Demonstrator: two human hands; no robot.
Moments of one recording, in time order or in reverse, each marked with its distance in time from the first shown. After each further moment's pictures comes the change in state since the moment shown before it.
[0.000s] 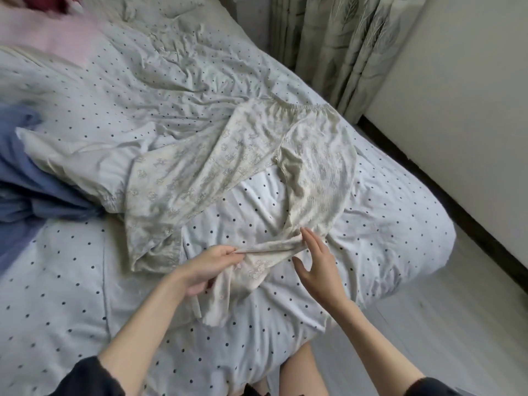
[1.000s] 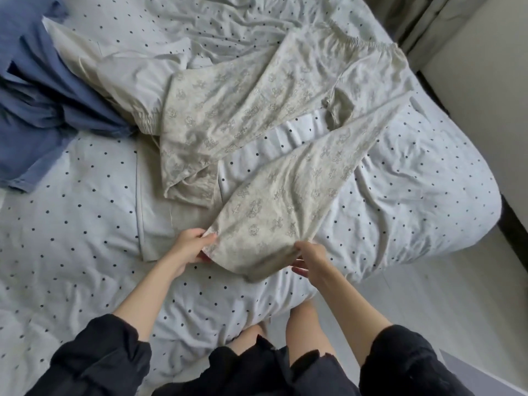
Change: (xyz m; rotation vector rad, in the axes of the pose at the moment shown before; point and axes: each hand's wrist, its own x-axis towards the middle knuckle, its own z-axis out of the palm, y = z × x) left_hand -0.003 -0.157 -0.052 -0.193 0.439 -0.227; right_hand -0.027 -0.025 0.093 0.574 -0.302 1.119
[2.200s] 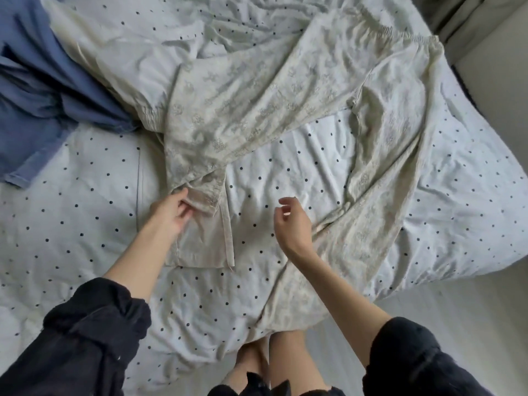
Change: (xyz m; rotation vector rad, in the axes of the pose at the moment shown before) left_hand 0.064 0.054 -0.039 -0.897 0.315 -0.130; right_hand -0.006 -0.062 0.059 -0.452 0.056 -0.714
